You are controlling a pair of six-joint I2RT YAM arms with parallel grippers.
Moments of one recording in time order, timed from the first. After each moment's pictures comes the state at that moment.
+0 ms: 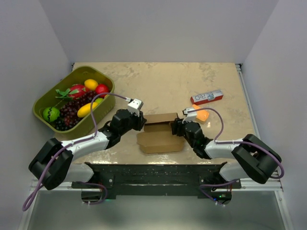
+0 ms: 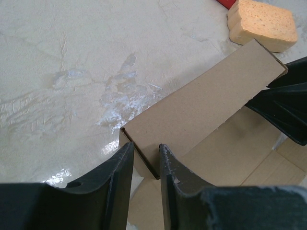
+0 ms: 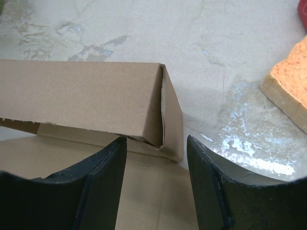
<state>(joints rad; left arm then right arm) -0.67 1.30 0.53 0.36 -0.02 -0.22 0.73 1.36 0.30 0.69 0.36 0.38</state>
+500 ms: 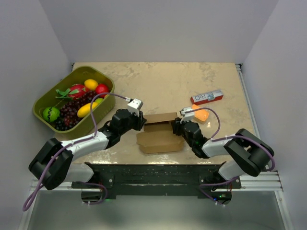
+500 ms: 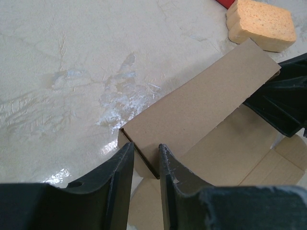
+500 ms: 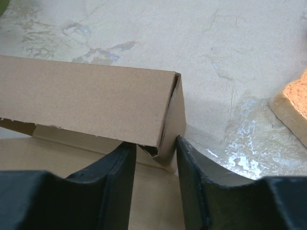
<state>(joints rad) -0.66 1.30 0.53 0.36 0.00 -0.22 0.73 1.47 0.30 0.85 0.33 0.30</state>
